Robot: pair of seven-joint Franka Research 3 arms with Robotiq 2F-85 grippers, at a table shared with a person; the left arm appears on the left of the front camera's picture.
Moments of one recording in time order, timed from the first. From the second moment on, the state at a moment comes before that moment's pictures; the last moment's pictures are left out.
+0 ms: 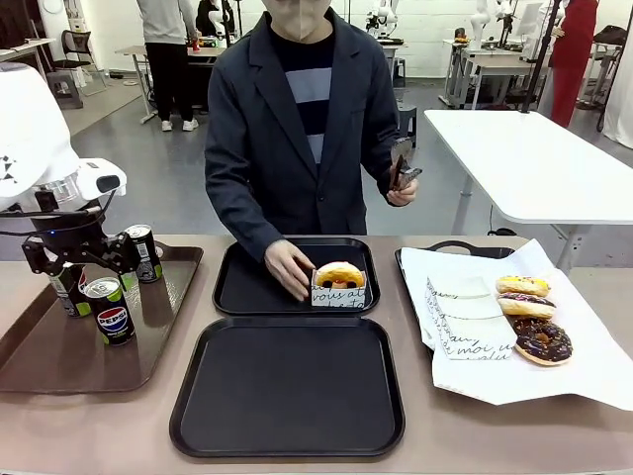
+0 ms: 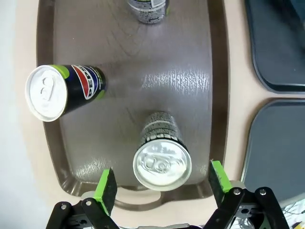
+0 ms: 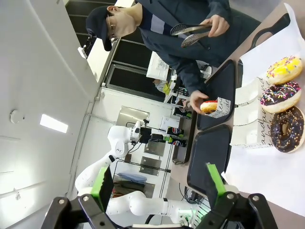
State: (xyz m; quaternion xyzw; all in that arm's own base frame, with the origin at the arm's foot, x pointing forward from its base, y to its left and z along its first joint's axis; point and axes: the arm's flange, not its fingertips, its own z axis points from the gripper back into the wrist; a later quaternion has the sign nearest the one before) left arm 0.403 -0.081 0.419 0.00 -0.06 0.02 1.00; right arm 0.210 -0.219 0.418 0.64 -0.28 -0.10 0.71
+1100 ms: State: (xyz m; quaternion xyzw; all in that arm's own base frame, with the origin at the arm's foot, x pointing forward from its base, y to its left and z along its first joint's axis) left arm 0.407 -0.079 0.380 -0.01 -0.06 0.03 1.00; right arm 0.210 -0.219 0.418 0.64 -0.28 -0.10 0.71
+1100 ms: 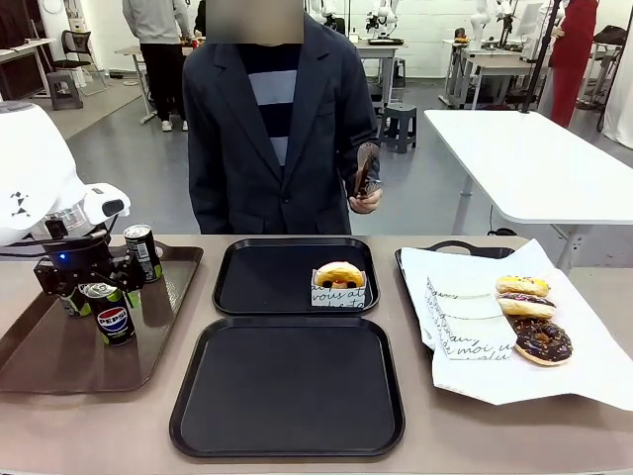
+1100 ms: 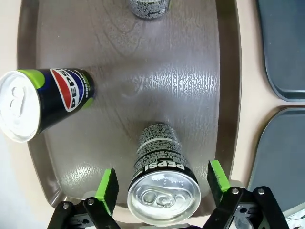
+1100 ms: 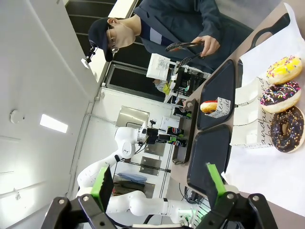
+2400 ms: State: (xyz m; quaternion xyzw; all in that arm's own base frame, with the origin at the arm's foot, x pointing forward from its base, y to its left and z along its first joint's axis) left arm 0.340 -0.095 0.539 0.00 -0.06 0.01 1.00; right arm 0.210 -0.219 0.418 0.64 -0.28 -0.10 0.71
